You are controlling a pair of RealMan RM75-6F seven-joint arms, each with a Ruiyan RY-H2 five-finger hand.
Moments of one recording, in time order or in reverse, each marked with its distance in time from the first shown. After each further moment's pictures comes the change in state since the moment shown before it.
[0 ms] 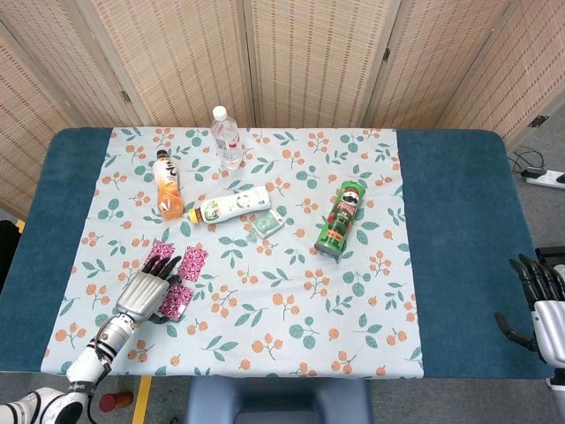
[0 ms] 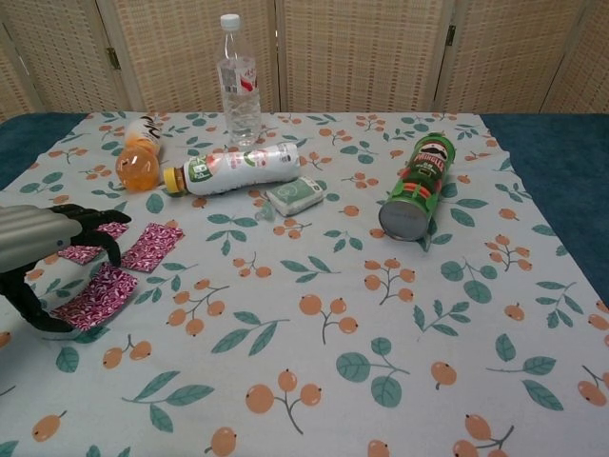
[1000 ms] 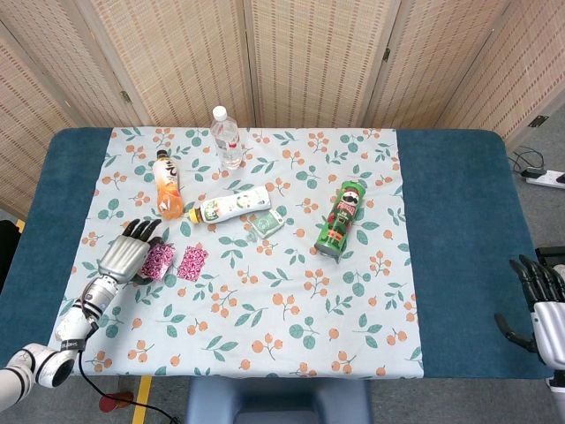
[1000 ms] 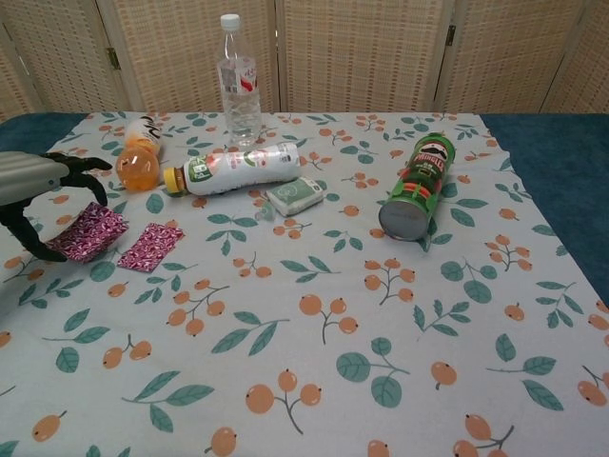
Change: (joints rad) left arm -0.101 -0.070 -0.053 0.429 0.097 -0.082 -0.349; right arm -0.008 0.006 -0.002 -0.031 0.002 0.008 -0.034
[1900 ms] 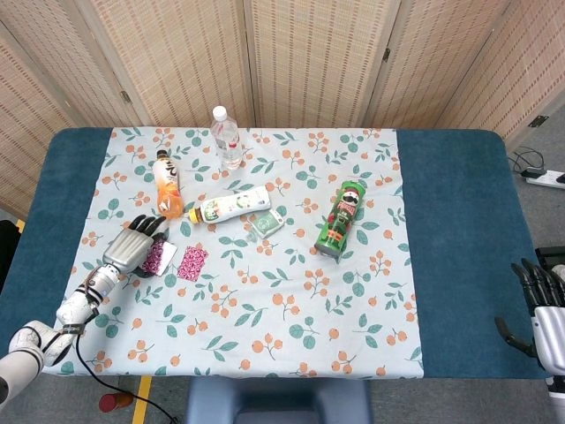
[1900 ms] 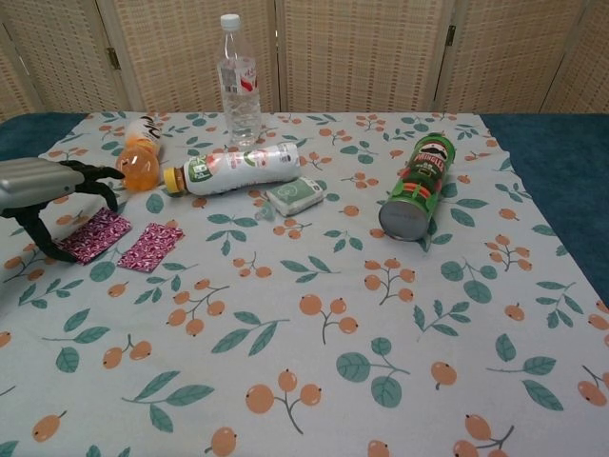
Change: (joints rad) left arm -0.071 -0.136 0.097 0.374 0.159 -0.026 -0.319; right arm -0.021 0.002 -0.002 -0.053 0.006 0.020 -0.055
